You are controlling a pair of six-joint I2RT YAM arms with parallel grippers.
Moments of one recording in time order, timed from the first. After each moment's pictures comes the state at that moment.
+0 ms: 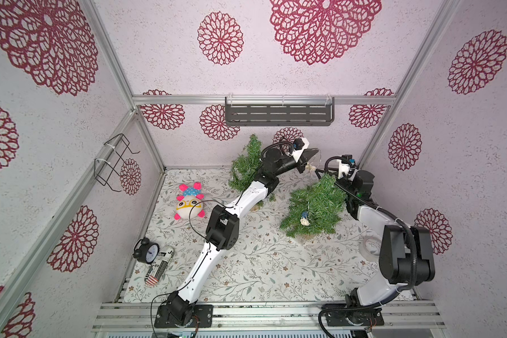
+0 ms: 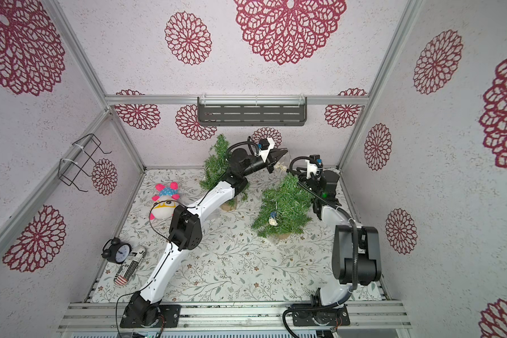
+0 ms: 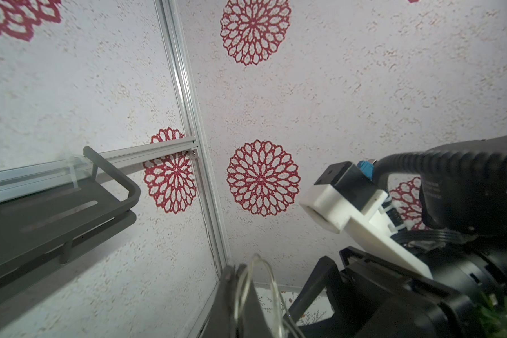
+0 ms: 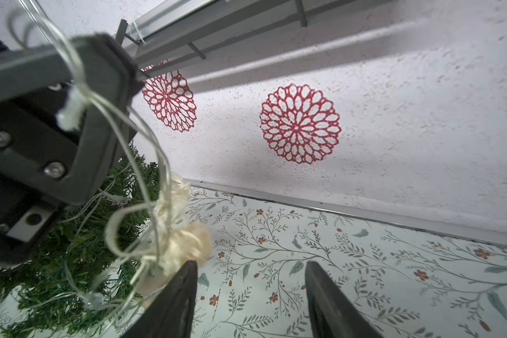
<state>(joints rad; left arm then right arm) -0.64 2.59 2.46 0.45 0.56 0.05 -0.02 1.58 1.00 0.47 -0.59 0.20</state>
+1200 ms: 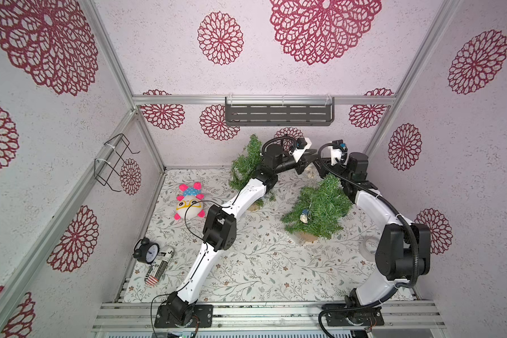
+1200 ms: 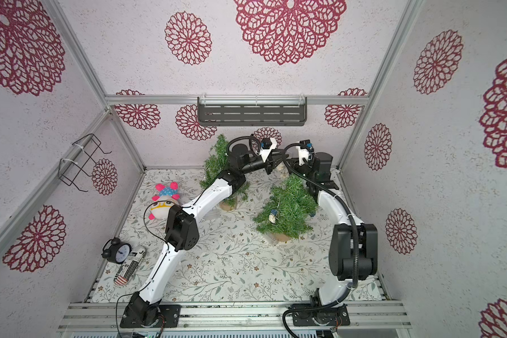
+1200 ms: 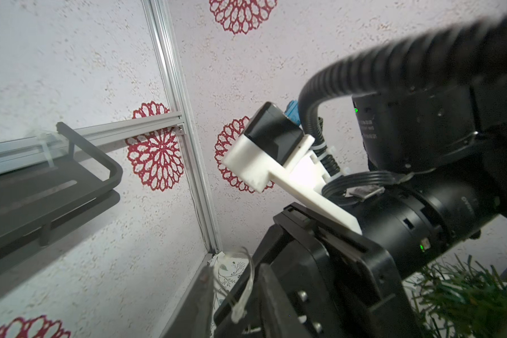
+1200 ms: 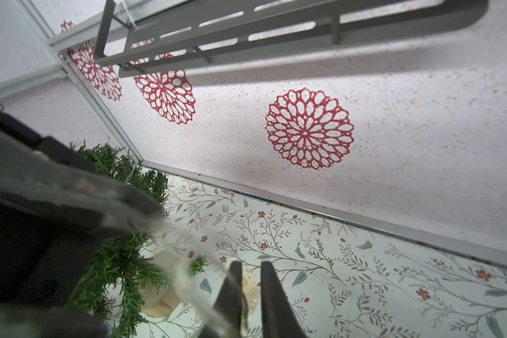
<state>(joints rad) -0.64 2.52 2.44 0.26 0.60 0.10 0.06 1.68 1.33 0.13 -0.49 0.14</state>
